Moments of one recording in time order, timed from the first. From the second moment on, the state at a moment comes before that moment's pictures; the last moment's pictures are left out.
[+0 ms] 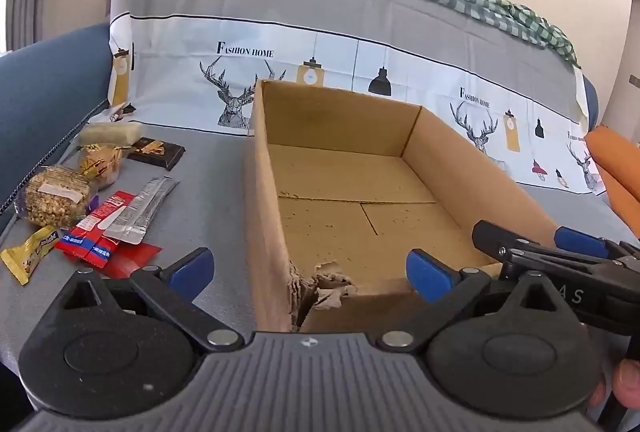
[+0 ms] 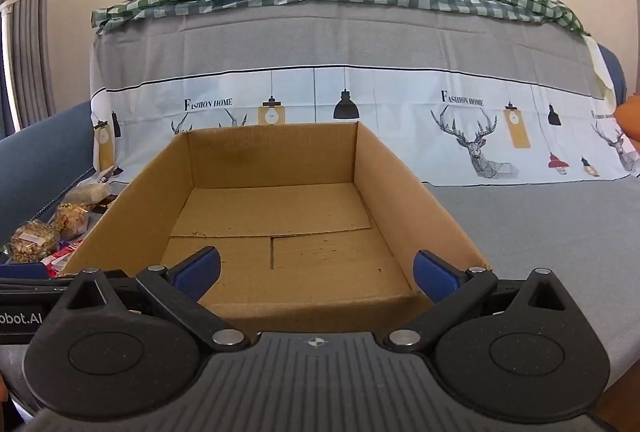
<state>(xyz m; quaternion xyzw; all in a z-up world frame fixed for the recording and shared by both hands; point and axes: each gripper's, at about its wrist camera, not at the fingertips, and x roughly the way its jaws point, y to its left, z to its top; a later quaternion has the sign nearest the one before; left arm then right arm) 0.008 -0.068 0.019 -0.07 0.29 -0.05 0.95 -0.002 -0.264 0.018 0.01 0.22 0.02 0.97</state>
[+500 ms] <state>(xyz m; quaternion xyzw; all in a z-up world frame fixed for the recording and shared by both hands) 0.005 -0.067 0.019 -0.07 0.28 -0.05 0.96 -0.008 -0.261 0.021 0.00 0.21 0.02 0.98</state>
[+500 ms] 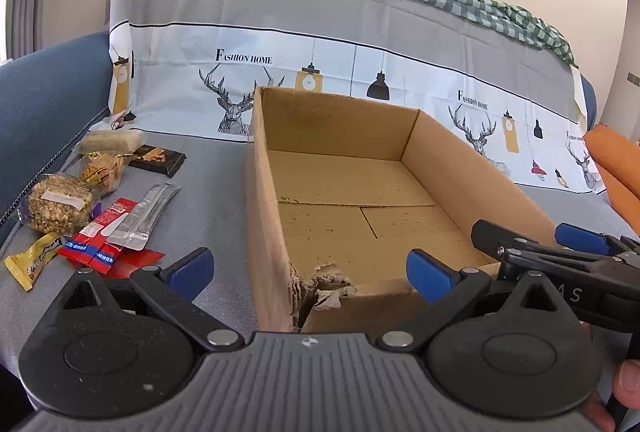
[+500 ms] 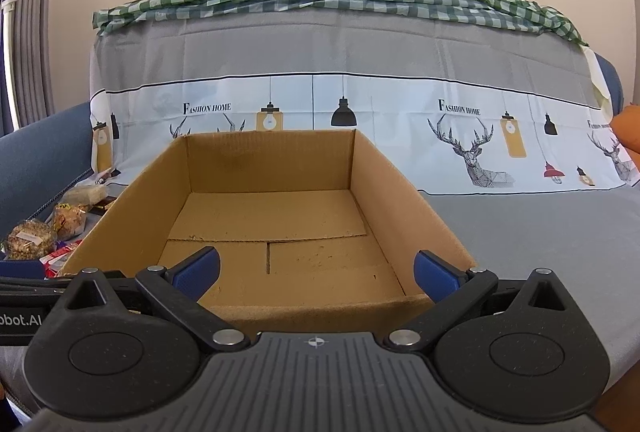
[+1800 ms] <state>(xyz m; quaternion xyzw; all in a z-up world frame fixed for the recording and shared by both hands) -0.005 -0.076 0.026 -0.05 0.24 -0.07 0.97 -0.008 -0.268 0.021 0.02 0.22 0.04 0.97</state>
